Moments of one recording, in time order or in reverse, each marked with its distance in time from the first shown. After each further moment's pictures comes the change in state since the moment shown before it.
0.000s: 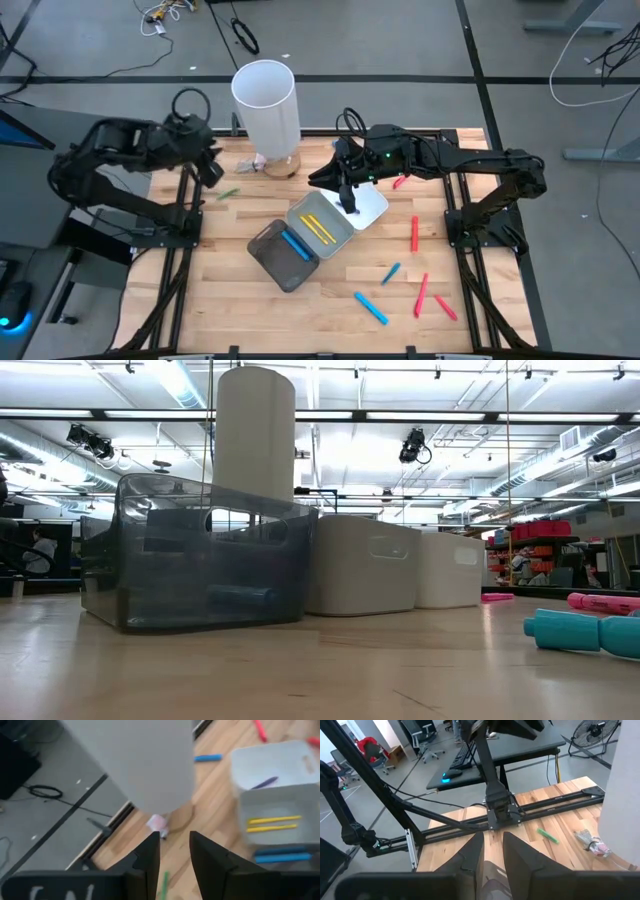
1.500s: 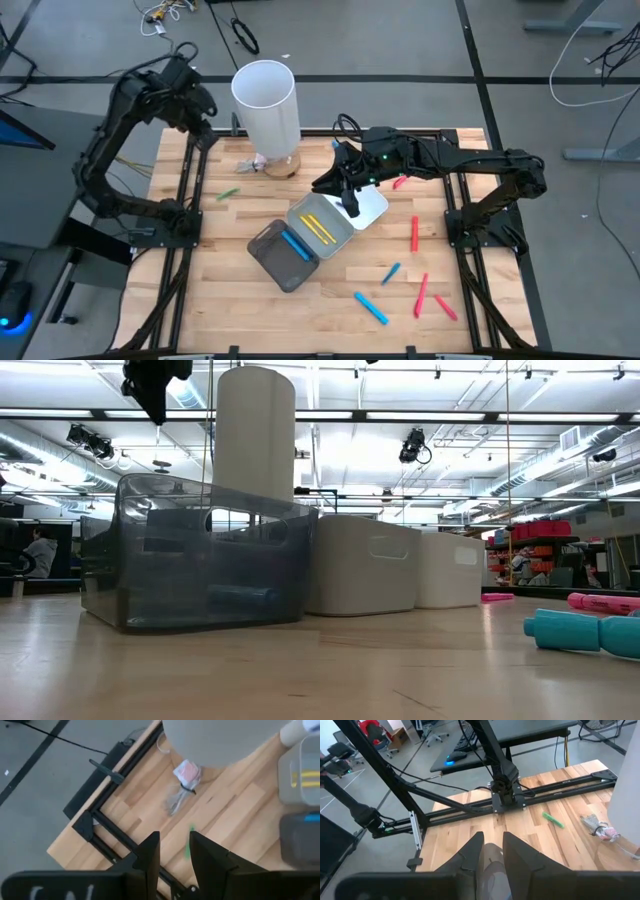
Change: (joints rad) left arm 0.875 0.144 -0.021 -0.035 0.551 0.645; right arm 0.000 0.001 -0.001 -0.077 -0.052 -0.018
